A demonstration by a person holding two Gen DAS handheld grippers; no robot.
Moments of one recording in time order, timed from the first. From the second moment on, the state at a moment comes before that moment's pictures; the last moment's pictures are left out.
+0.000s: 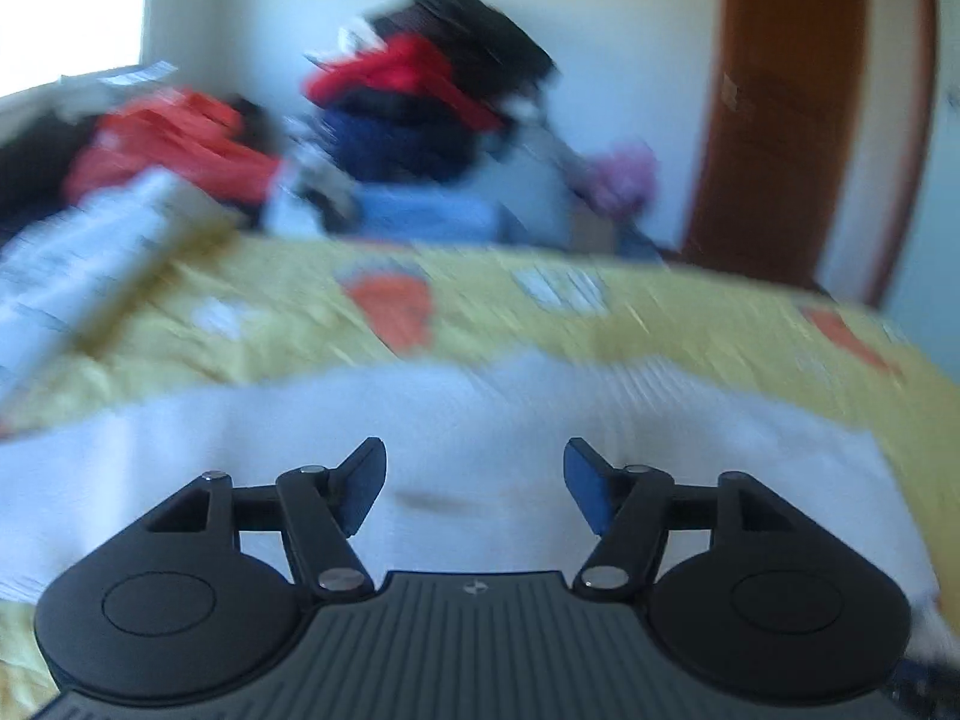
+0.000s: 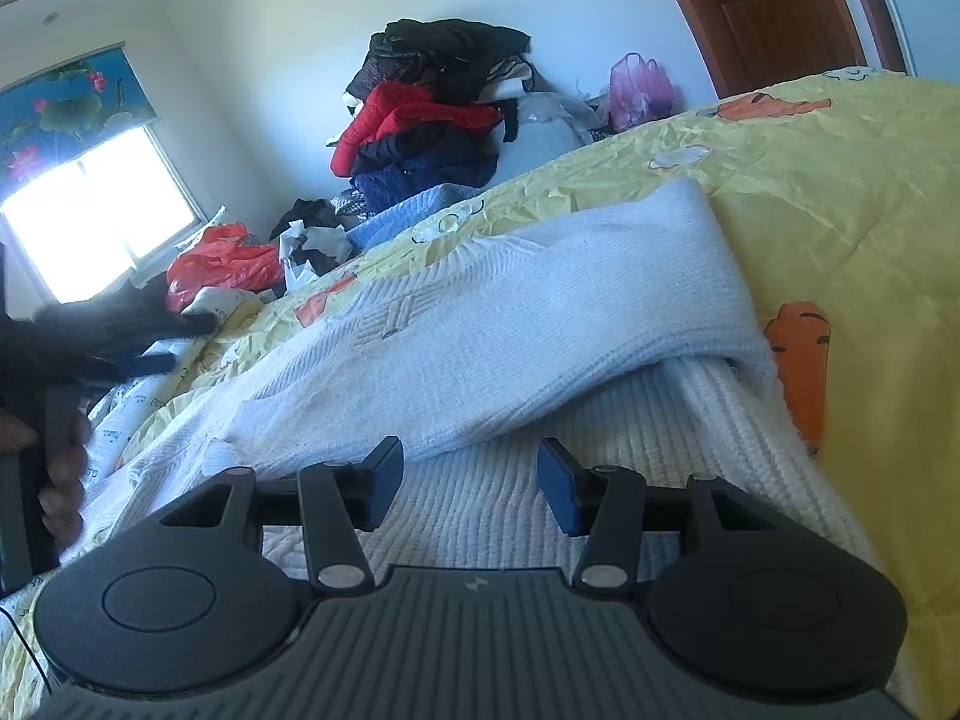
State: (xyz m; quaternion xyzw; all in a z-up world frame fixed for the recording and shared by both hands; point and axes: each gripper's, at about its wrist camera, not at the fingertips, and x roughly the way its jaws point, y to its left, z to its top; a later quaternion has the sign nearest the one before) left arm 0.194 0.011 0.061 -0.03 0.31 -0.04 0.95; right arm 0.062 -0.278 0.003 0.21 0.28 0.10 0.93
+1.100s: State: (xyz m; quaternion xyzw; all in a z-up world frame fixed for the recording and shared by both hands) left arm 0.096 0.153 0.030 -0.19 0.19 0.06 0.96; right arm 0.181 -0.237 0.005 -0.03 0.32 0.05 0.95
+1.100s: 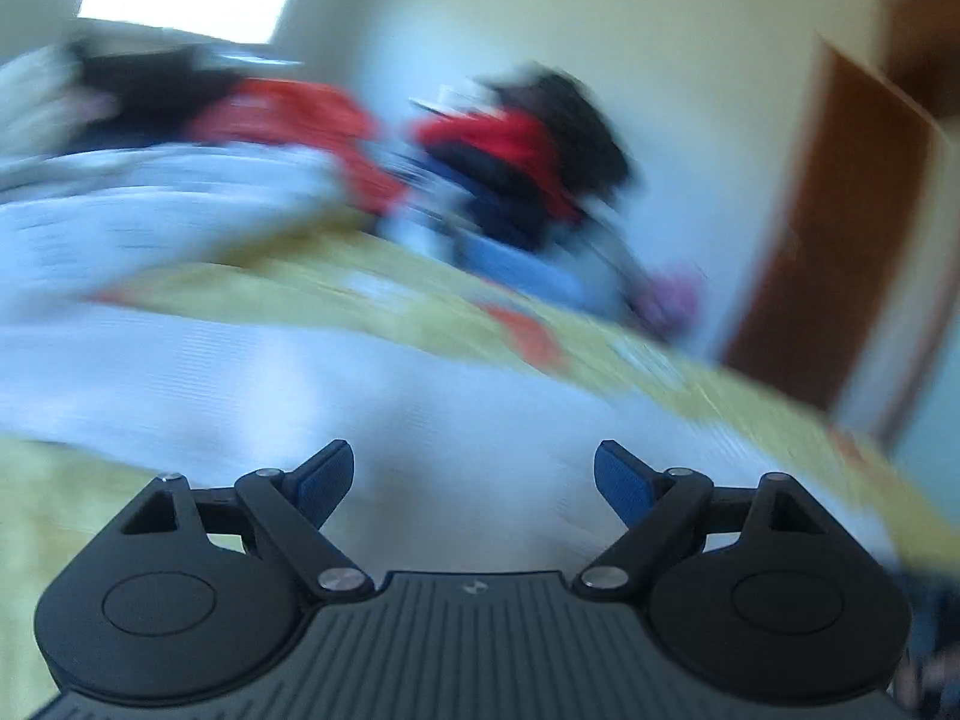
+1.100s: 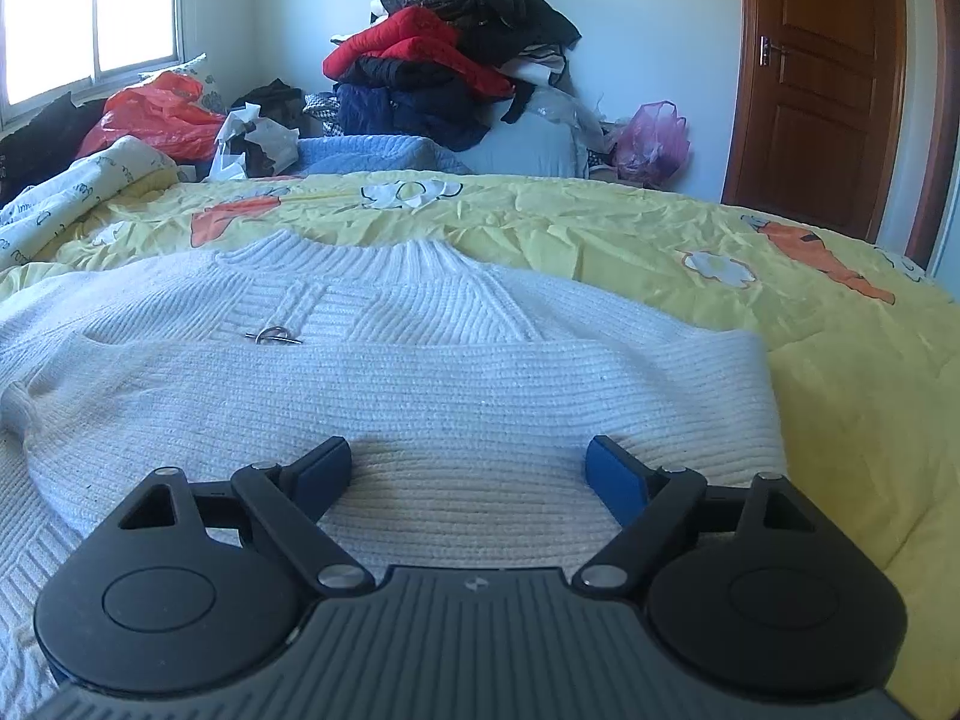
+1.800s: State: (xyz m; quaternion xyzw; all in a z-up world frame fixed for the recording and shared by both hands) left arm 0.055 0.417 -0.022 -0.54 0.14 0.29 0.78; right arm 0.181 -0.238 0.006 -0.02 0.32 0.05 0.95
